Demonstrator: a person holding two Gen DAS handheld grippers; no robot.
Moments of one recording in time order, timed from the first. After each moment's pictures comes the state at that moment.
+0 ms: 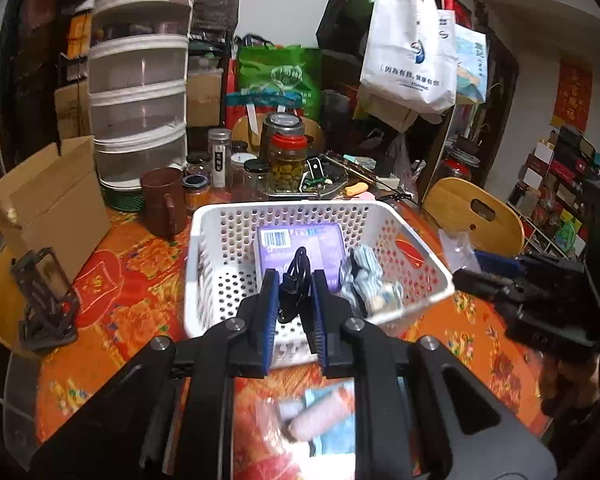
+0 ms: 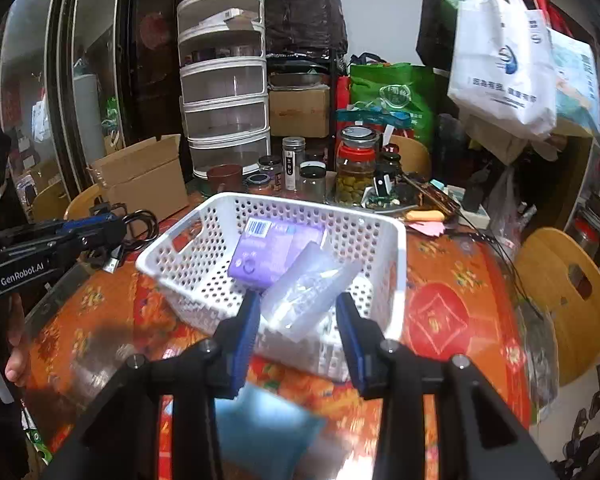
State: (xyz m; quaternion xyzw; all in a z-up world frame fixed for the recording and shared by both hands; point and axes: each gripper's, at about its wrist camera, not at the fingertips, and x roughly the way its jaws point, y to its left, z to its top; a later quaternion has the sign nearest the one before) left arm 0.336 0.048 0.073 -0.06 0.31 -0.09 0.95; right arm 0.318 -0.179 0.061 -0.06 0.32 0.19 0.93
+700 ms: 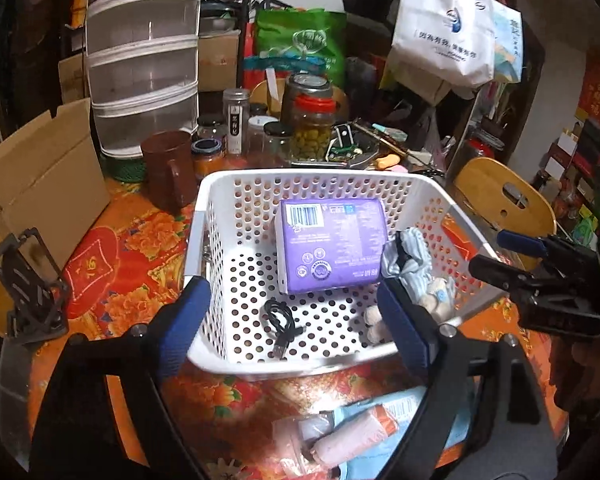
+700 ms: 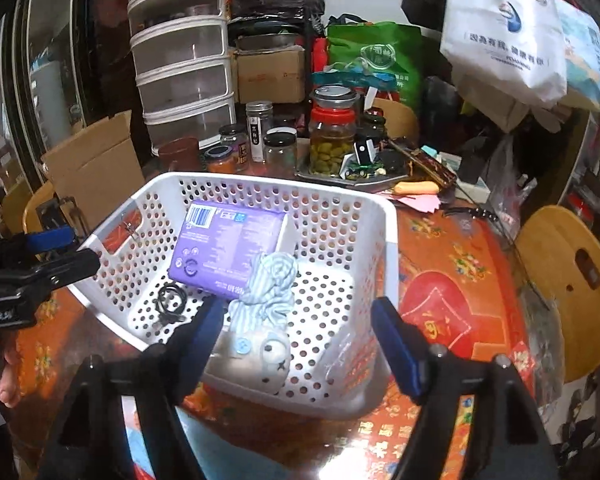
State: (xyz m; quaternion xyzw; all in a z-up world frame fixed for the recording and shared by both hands) left arm 0.388 0.056 0.017 -0.05 0.35 -0.06 0.93; right arm 0.417 -0.174 0.017 -0.07 0.38 0.16 0.91
